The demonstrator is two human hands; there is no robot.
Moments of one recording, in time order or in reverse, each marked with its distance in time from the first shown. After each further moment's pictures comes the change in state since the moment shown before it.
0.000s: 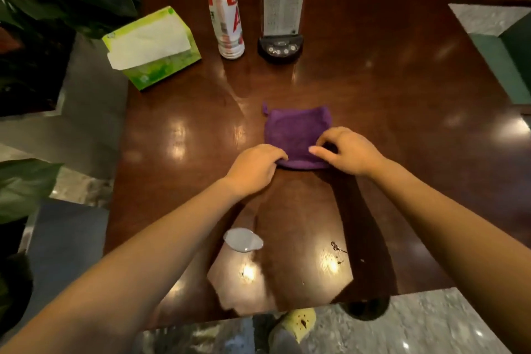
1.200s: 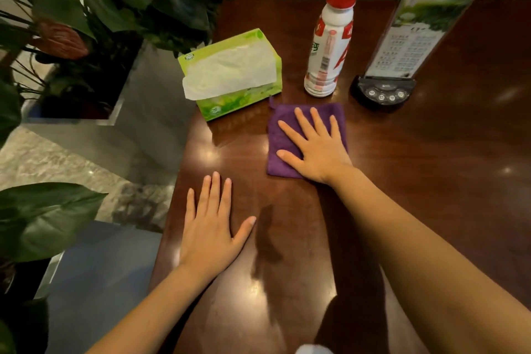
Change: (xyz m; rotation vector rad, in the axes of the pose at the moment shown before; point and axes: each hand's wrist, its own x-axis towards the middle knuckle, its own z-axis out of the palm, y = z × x) left_hand -0.093 -0.164 -0.017 0.356 0.165 -0.616; right_hand 0.229 -0.118 0.095 -0.304 -0.004 -0.163
